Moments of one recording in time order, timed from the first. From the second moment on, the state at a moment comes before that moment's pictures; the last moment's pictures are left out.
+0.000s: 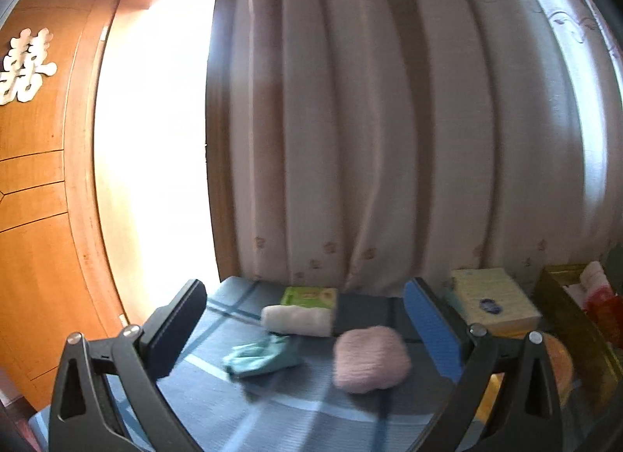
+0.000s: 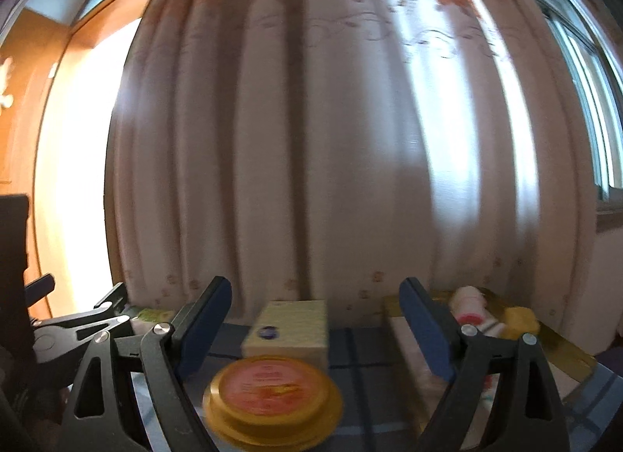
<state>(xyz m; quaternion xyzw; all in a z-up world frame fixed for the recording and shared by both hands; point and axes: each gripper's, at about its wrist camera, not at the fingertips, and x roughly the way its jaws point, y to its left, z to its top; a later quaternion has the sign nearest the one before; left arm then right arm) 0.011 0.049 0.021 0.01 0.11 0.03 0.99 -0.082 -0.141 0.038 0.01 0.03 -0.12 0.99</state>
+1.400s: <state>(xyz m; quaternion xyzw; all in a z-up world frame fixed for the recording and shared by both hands) 0.108 0.178 -0.007 -0.06 0.29 0.18 0.94 0.122 -0.007 -0.025 -0.04 0.38 0.06 0.92</state>
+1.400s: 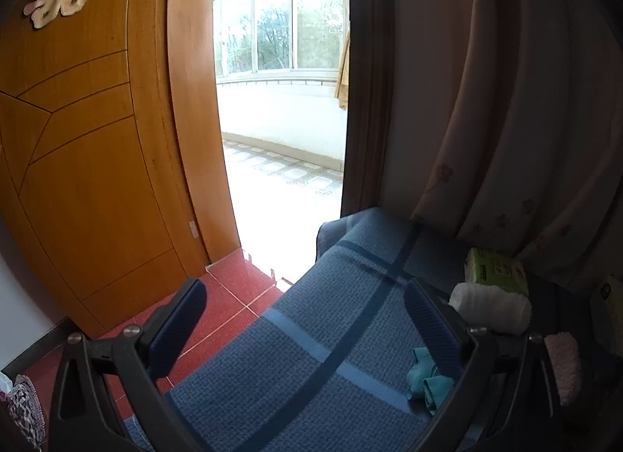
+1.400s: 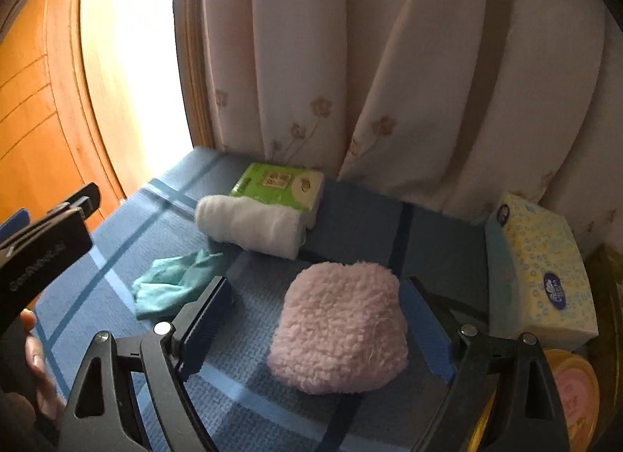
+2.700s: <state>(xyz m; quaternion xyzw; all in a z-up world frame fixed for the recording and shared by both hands) 0.117 0.097 -0.013 0.08 0.31 -0.03 0.95 0.008 -0.063 0.019 0.04 0.19 0.09 0.98</state>
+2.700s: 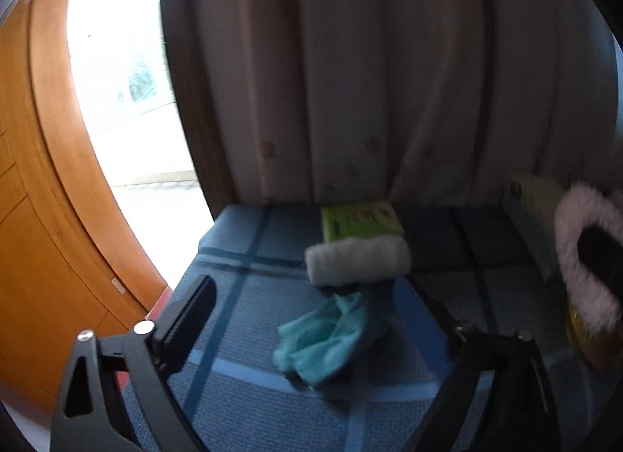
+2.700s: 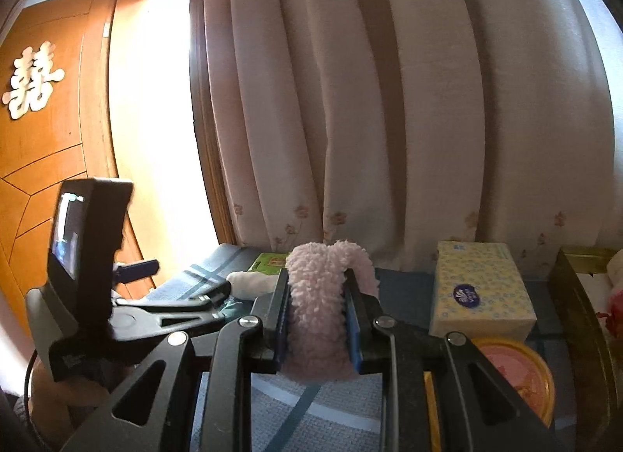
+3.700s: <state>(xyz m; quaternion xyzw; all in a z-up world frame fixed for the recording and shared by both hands) 0.085 0.151 -0.002 -0.11 0.28 -0.02 0.95 0.013 -0.072 0.022 0.04 0.15 0.09 0.98</state>
